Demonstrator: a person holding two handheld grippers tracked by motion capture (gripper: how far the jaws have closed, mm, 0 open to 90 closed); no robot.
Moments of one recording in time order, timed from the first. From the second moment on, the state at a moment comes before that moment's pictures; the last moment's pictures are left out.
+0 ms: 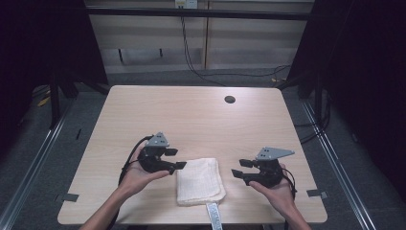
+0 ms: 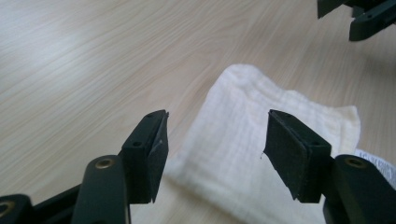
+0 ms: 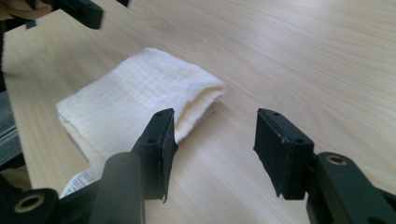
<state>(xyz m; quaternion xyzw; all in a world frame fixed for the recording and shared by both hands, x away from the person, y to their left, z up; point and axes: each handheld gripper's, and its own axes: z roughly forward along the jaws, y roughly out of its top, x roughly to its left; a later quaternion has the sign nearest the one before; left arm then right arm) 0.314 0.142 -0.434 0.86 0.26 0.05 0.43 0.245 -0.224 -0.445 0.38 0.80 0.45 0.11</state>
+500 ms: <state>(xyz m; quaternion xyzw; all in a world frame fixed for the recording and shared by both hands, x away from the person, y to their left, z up) 0.280 0.192 -0.447 0.85 0.30 0.07 0.42 0.233 -0.256 -0.449 0.42 0.78 0.45 0.14</state>
